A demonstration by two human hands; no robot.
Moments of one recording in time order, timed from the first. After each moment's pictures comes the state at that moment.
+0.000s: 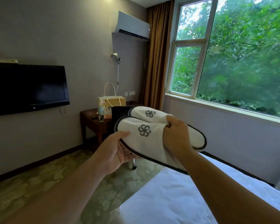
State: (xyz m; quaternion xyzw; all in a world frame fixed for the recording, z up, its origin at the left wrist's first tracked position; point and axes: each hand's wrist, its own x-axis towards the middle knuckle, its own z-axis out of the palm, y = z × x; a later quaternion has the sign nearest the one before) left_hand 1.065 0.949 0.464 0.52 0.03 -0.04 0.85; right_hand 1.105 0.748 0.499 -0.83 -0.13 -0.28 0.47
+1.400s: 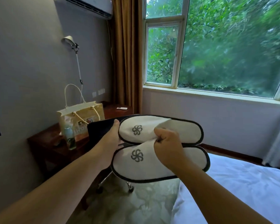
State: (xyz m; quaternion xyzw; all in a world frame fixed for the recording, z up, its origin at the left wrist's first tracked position) left_hand 1.621 1.160 0.456 0.68 0.02 -0.18 0.71; right_hand 1.565 0.976 0.438 -0.85 -0.09 -0.38 0.36
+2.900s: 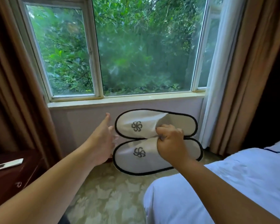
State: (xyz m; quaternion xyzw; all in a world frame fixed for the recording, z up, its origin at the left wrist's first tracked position) left_hand 2.181 0.712 0.458 0.63 -0.19 -0.44 0.61; right_hand 2.004 0.583 0.435 -0.85 0.18 -0.48 0.10
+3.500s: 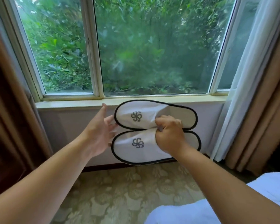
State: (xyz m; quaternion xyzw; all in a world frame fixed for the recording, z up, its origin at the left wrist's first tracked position) left_hand 2.356 0.520 0.455 0.61 -0.20 -0.44 0.63; right_hand 2.179 0.374 0.445 -0.87 0.16 -0.45 0.13
